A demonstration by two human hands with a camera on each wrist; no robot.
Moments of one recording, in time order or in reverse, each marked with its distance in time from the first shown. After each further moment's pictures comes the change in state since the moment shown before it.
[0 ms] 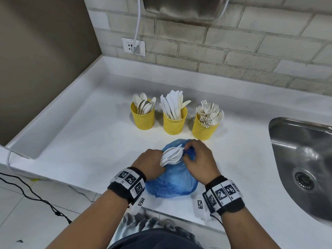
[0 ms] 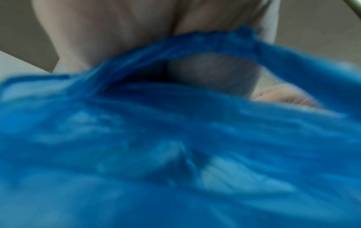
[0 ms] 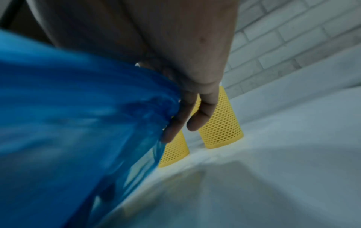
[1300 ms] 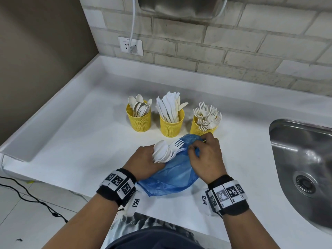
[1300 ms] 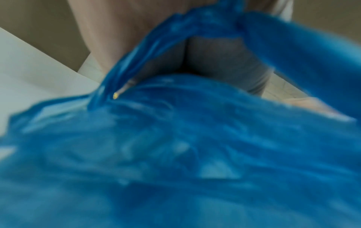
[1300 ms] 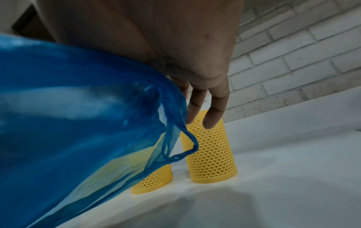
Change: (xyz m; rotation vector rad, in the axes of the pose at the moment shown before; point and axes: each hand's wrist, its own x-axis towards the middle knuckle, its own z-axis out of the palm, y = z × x) left_hand -0.003 -0.002 -0.013 -0.373 0.198 0.084; right_hand 0.020 0.011 -0.020 -0.286 0.121 -0.003
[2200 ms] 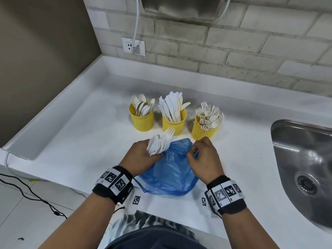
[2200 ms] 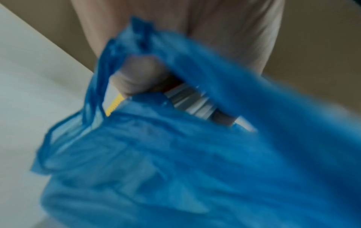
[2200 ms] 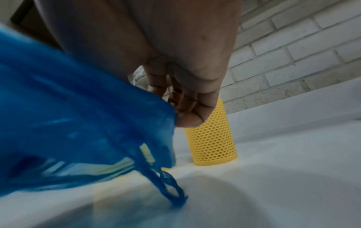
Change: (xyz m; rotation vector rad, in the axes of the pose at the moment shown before) left_hand -0.009 0.009 -0.021 -0.133 0.110 -0.027; right_hand -0.005 -0.005 0.007 0.116 -0.091 0.037
